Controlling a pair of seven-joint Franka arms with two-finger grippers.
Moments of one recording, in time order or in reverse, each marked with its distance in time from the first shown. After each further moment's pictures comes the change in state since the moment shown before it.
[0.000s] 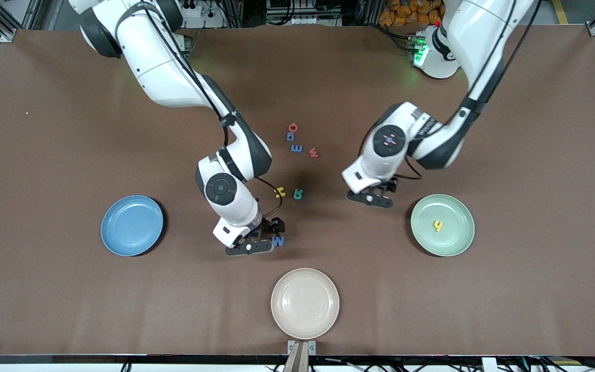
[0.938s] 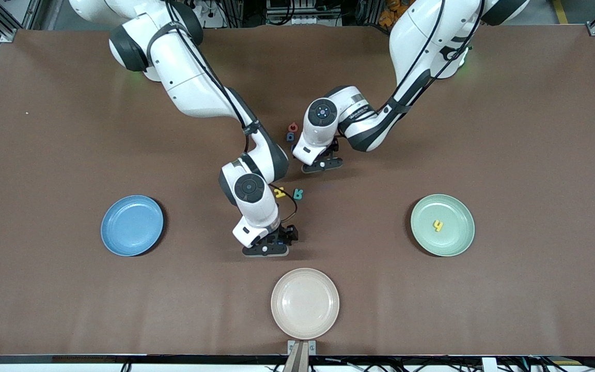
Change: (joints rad) left arm -0.195 0.157 -0.039 0.001 -0.017 0.154 -0.581; right arm 0.098 0.143 -0.088 0.126 -0.001 0.058 0.131
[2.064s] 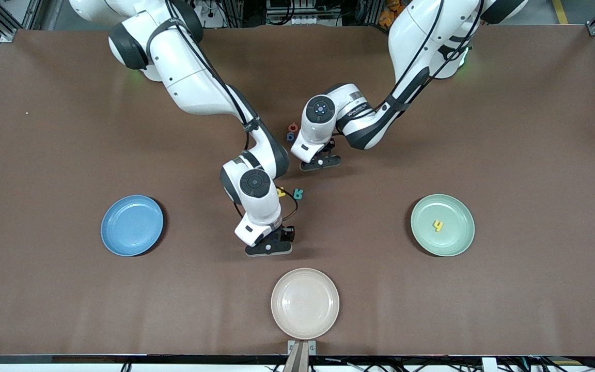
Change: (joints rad) left arm -0.002 -0.010 -0.007 0.003 0.000 -0.007 -0.008; right arm 0.005 -0.016 -0.003 0.002 -0.103 -0.022 0.000
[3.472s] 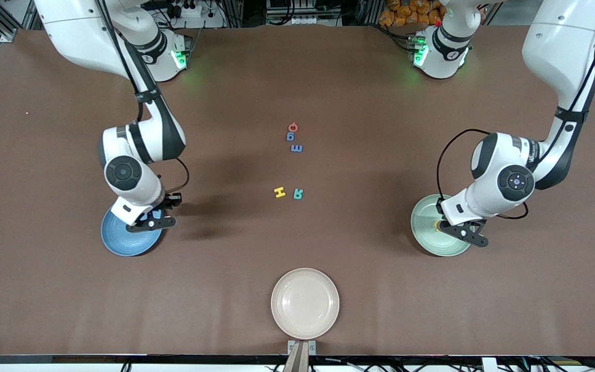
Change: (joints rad) left arm 0.554 -0.127 0.167 0.046 0.000 -0.119 1.336; right arm -0.311 -0.628 -0.027 -0.819 -0.157 -0.144 -0.436
